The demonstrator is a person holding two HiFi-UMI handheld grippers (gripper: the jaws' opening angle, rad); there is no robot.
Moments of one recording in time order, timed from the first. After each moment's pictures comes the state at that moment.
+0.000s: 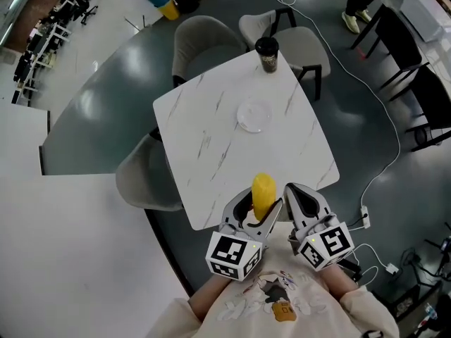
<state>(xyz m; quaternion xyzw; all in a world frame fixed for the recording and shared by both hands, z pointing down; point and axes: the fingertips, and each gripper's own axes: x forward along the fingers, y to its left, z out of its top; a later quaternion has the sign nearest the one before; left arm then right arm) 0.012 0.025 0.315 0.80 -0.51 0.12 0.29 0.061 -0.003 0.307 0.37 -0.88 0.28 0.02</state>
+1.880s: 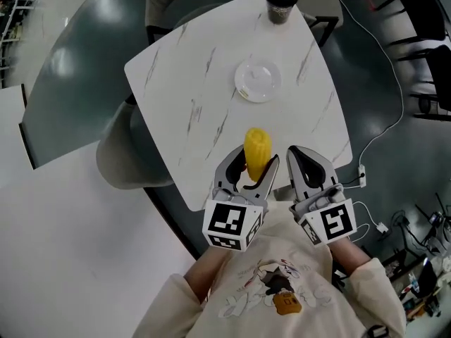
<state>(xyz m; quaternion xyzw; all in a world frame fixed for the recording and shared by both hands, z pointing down) -0.058 -0.083 0.408 0.76 -0.53 0.16 0.35 0.003 -0.108 0.379 0.38 -0.89 0.24 0.10</state>
